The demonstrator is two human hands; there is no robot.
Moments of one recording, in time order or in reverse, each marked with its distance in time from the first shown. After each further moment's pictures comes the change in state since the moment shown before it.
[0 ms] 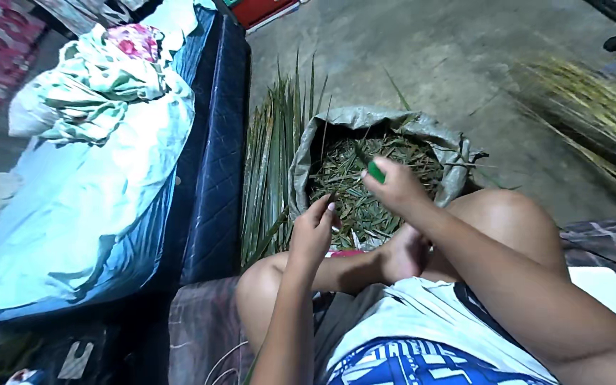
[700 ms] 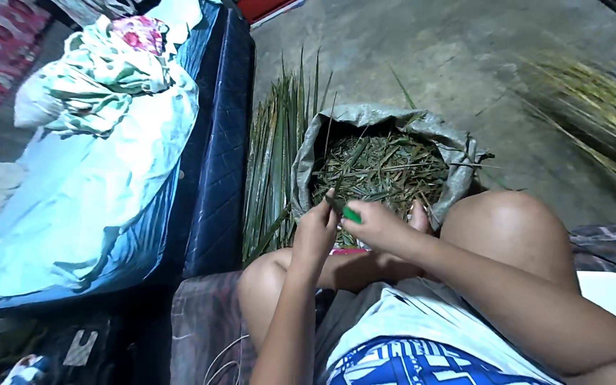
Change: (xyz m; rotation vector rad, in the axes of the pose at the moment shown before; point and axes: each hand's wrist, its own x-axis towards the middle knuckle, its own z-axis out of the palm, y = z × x) left_hand 0.002 -0.004 0.001 0.338 -0.014 -0.025; right_hand -0.026 -0.025 0.028 -0.008 -0.550 0.085
